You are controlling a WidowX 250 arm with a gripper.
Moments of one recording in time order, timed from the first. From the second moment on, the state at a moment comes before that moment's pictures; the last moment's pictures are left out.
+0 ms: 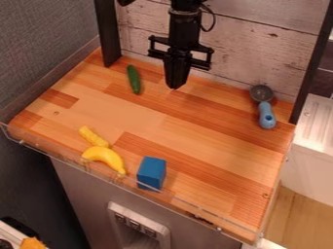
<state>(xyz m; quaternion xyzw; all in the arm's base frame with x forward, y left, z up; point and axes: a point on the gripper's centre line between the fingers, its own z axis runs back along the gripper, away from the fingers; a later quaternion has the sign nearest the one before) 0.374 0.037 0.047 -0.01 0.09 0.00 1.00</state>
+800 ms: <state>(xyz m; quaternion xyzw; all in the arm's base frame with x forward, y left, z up) 0.389 0.097 0.045 -0.01 0.08 -0.16 0.98</state>
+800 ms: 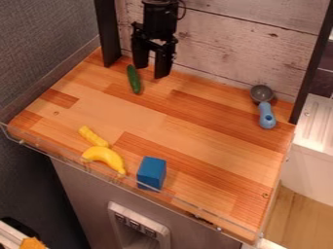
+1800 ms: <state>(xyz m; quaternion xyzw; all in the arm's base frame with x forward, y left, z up) 0.383 0.128 0.012 -0.01 0.06 -0.03 1.00</state>
